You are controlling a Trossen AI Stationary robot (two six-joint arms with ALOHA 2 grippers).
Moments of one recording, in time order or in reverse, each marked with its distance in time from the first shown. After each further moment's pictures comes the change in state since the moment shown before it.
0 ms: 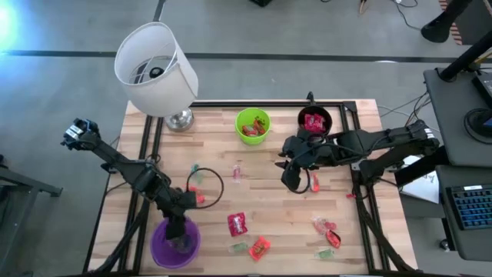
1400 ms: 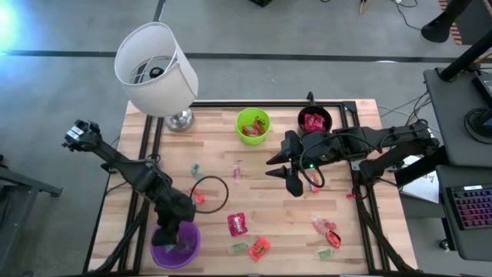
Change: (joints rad) left arm 0.005 0.043 0.069 0.092 0.336 0.096; right arm 0.007 -0.001 0.077 0.231 -0.236 -0.157
